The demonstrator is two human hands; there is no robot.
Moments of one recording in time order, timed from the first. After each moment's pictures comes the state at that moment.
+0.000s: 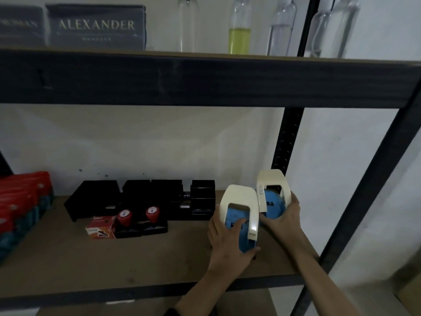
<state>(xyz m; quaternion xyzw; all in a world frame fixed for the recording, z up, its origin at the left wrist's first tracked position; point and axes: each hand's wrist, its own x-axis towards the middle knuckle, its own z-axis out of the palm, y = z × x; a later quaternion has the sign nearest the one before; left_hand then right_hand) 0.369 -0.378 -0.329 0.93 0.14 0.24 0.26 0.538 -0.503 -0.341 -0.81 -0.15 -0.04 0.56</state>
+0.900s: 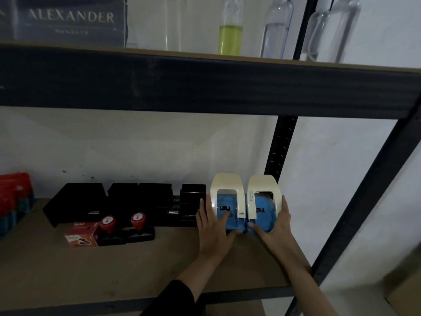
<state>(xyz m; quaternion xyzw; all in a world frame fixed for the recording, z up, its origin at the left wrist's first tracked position) 0.443 -0.343 -0.361 0.92 0.19 0.31 0.11 0.533 -0.511 -0.341 -0.81 -0.23 -0.03 0.55</state>
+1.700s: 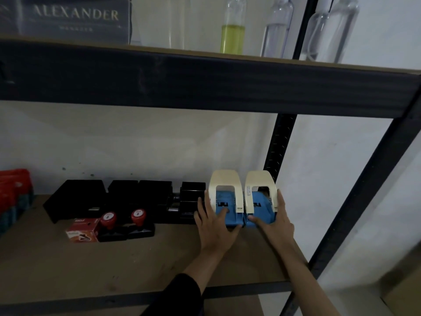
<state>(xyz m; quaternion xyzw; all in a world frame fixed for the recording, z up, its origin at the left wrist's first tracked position) 0.452 -0.345 -0.357 0.91 0.25 0.33 0.08 0.540 -0.502 -0.326 -0.87 -0.17 -0.03 0.47</state>
